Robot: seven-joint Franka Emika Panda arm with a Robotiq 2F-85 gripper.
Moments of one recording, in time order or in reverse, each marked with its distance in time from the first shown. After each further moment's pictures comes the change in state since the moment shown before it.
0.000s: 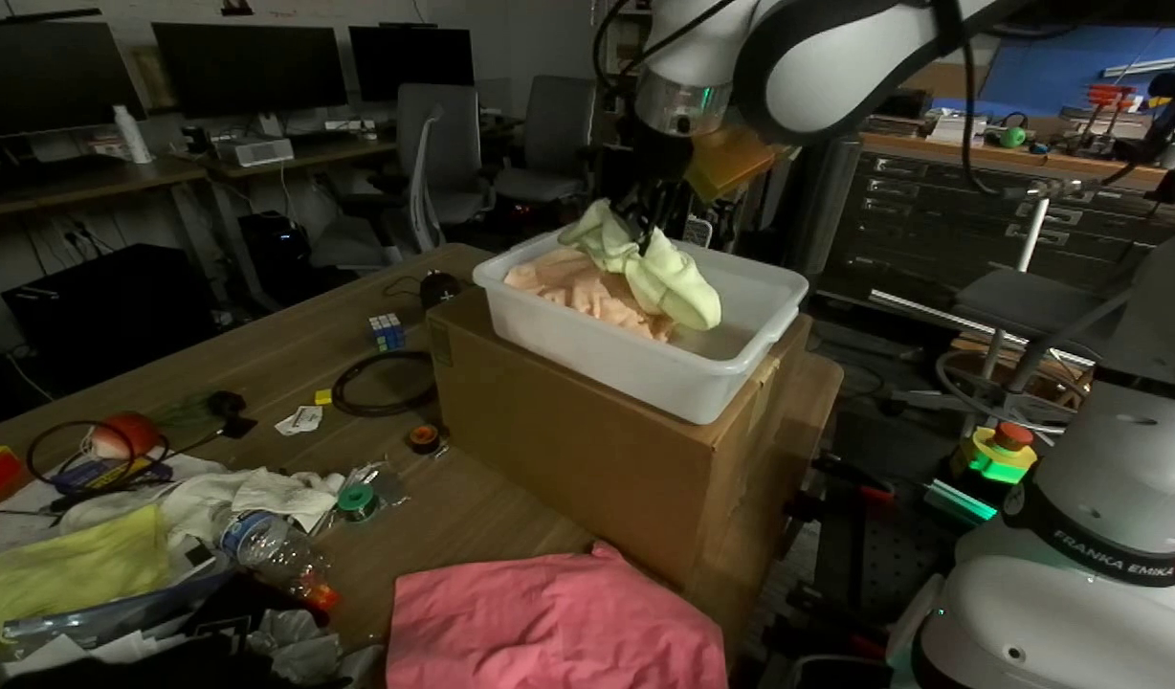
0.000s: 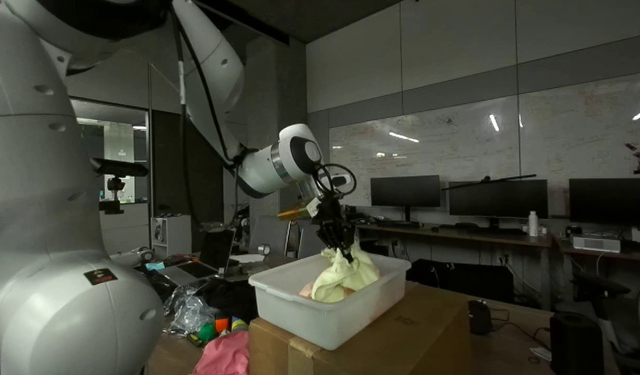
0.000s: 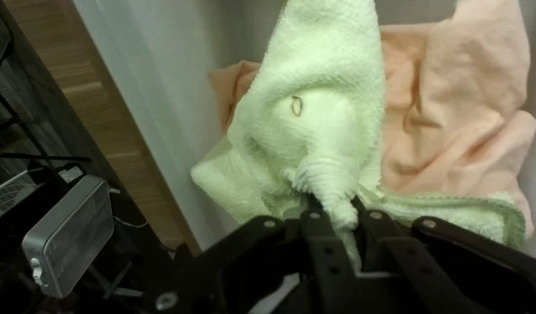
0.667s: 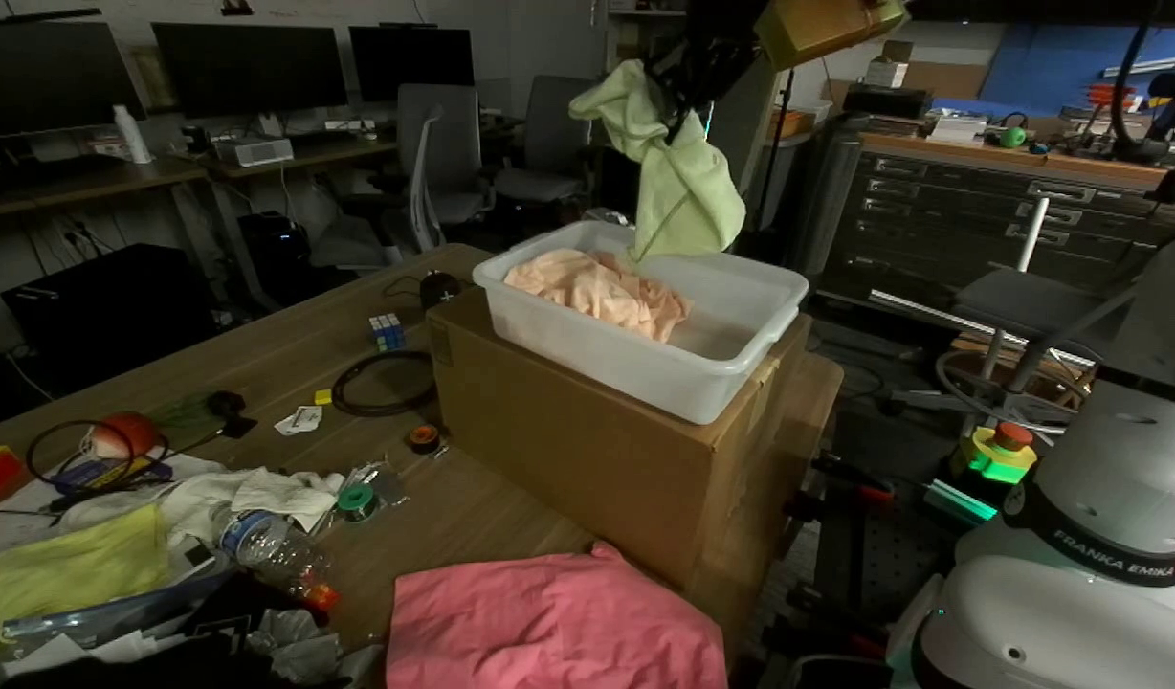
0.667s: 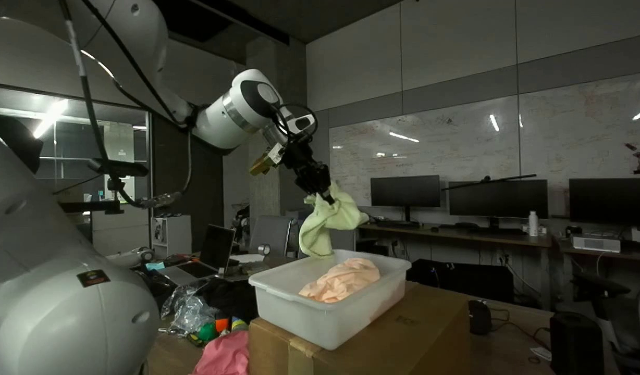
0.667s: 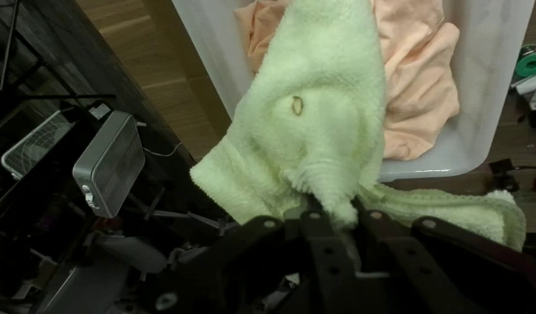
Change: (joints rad) arm -0.044 -0.314 0.142 0.005 0.002 -0.144 0.074
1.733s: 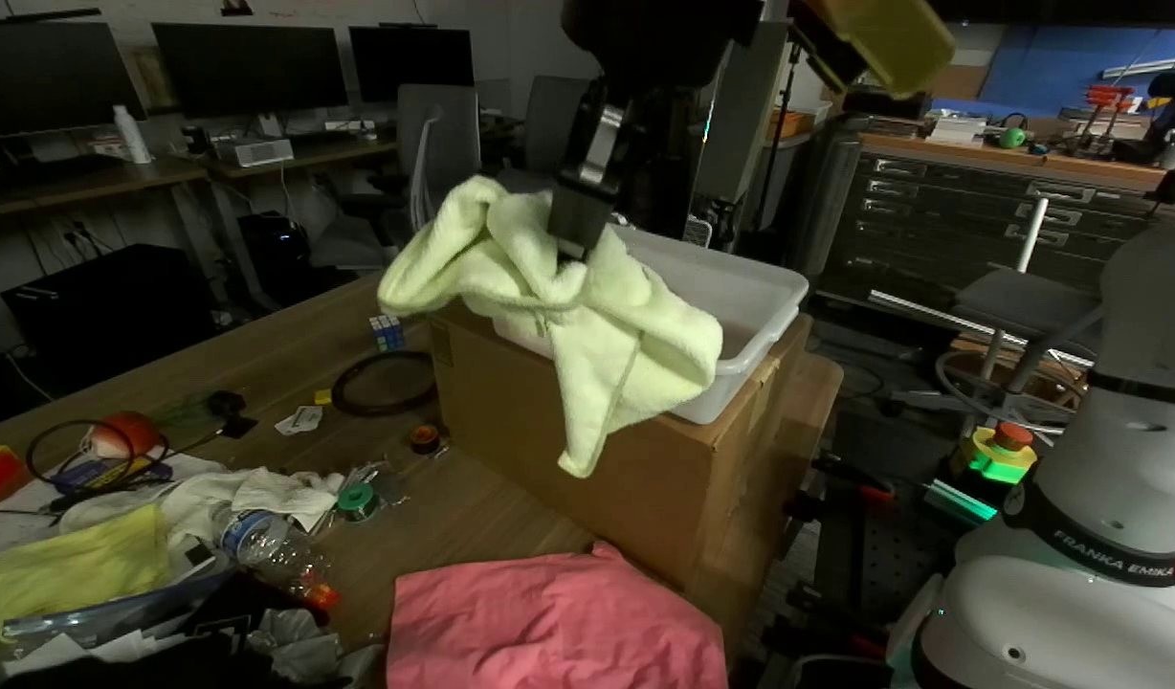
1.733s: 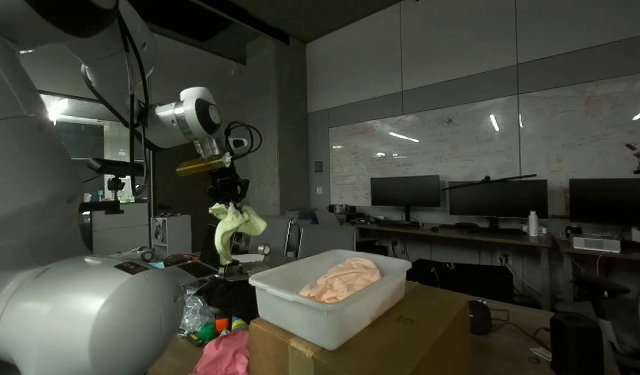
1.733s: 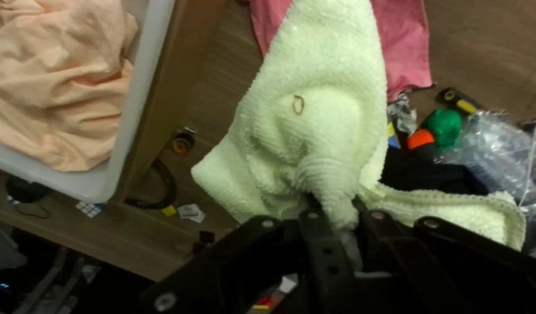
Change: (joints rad) arm 0.331 0.191 0.177 0.181 0.289 -0.097 -0.374
